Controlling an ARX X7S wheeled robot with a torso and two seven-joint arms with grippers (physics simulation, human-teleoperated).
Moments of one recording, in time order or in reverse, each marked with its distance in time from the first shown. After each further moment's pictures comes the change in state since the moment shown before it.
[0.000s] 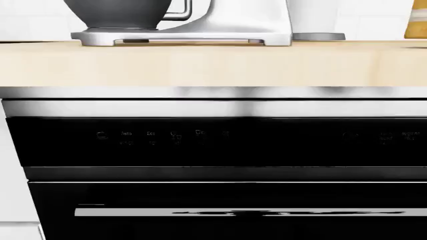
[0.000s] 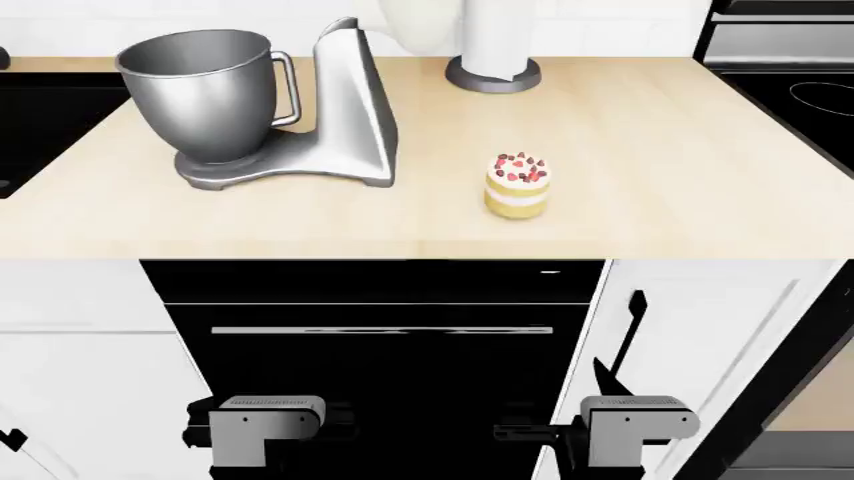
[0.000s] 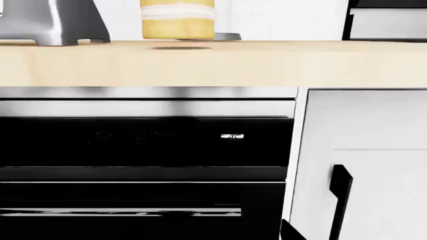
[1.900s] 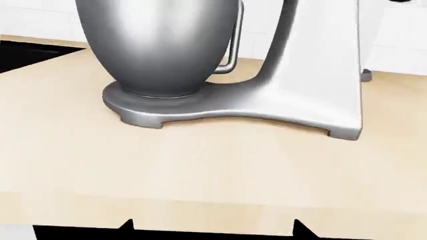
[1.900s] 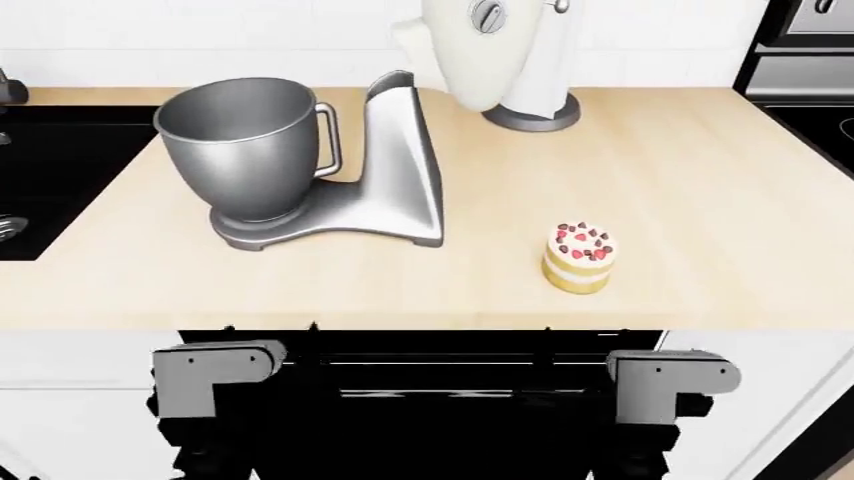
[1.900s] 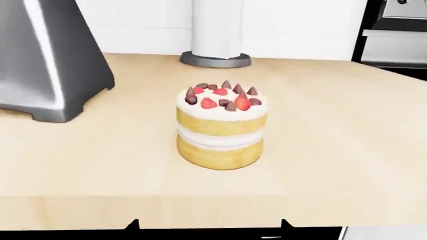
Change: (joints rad) left arm -0.059 -0.194 0.031 0.480 -0.355 -0.590 -0.168; right arm 0.052 0.180 -0.104 -0.400 0.176 0.494 0.219
